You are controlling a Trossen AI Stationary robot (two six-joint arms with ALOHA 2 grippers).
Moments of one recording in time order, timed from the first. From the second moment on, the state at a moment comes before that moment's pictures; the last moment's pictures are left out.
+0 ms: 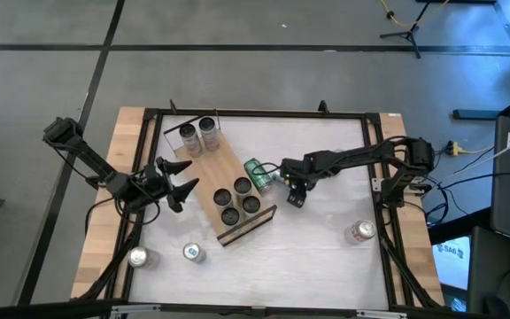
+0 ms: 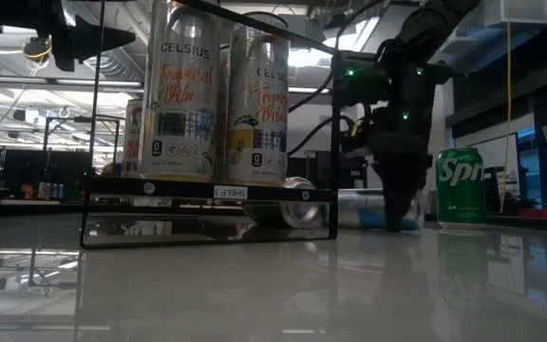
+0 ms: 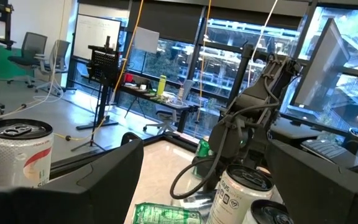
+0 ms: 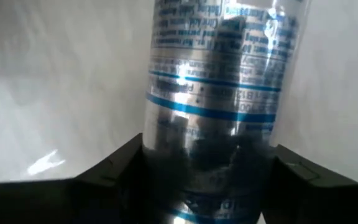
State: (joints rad) left arm -0.63 0.79 0.16 1.02 -1.13 0.06; right arm -0.10 1.73 0.99 -0.64 -0.07 0.36
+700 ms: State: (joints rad) left arm -0.63 0.79 0.16 1.00 -1.13 0.06; right arm -0.10 1.73 1.33 -1.49 -0.39 0.34
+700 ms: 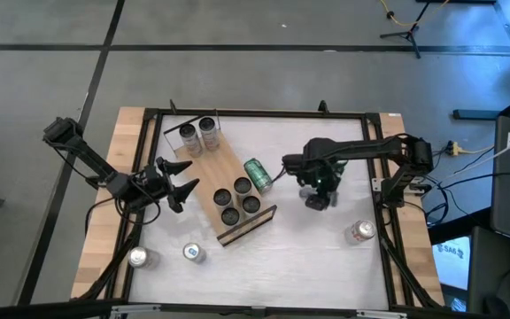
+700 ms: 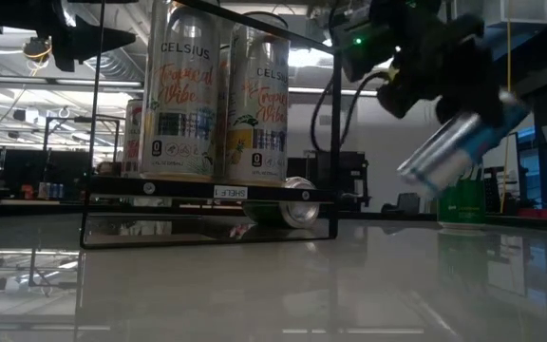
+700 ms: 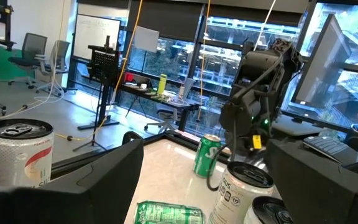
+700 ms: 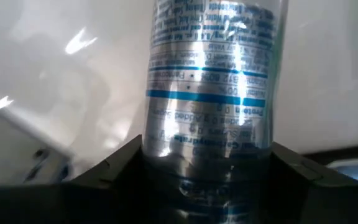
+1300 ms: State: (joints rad) left arm -0.63 0.79 0.16 0.97 -1.13 0.06; right arm -0.05 1.74 1.15 -1.57 -0.85 0.42
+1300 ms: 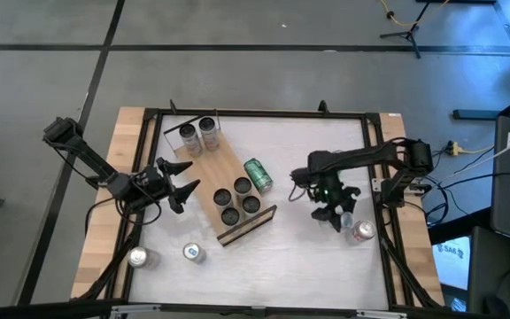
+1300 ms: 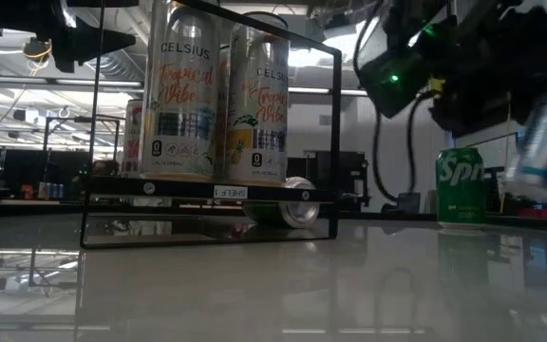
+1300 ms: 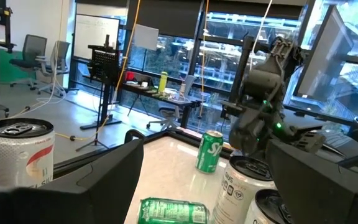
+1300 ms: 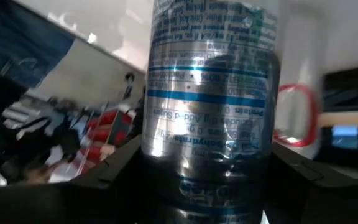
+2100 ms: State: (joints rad) left arm -0.63 0.79 0.16 0.97 -1.13 0.06; right arm -0.04 1.74 0.95 -1.41 -0.99 0.49
